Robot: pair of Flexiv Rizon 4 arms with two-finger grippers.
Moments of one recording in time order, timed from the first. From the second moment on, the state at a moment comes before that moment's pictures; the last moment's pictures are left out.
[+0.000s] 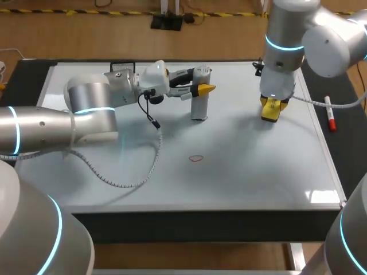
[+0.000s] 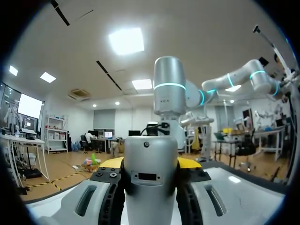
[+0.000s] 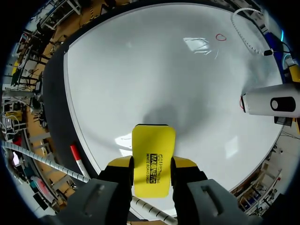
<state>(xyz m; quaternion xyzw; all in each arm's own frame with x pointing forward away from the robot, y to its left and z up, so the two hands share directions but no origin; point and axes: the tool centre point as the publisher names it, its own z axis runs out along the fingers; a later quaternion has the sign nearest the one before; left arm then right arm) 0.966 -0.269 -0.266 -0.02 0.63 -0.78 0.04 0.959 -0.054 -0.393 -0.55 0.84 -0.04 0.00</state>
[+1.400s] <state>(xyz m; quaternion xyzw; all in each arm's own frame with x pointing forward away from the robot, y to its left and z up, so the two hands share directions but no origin) 0.963 -0.263 -0.257 -0.01 0.65 -0.76 0.04 0.959 -0.054 -0.393 -0.55 0.84 -0.04 0.00</state>
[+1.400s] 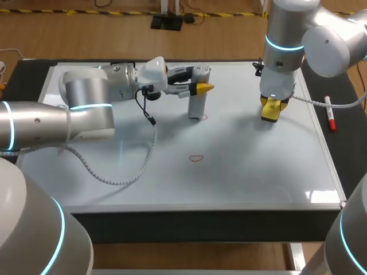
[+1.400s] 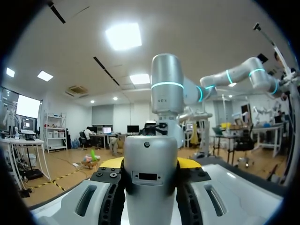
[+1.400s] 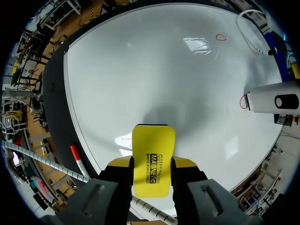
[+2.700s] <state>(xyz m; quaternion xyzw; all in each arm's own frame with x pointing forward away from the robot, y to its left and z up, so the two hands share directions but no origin) 0.944 -0.061 -0.229 -0.07 0.62 -0.77 0.15 0.959 -0.054 -0.393 -0.55 0.84 -0.04 0.00</state>
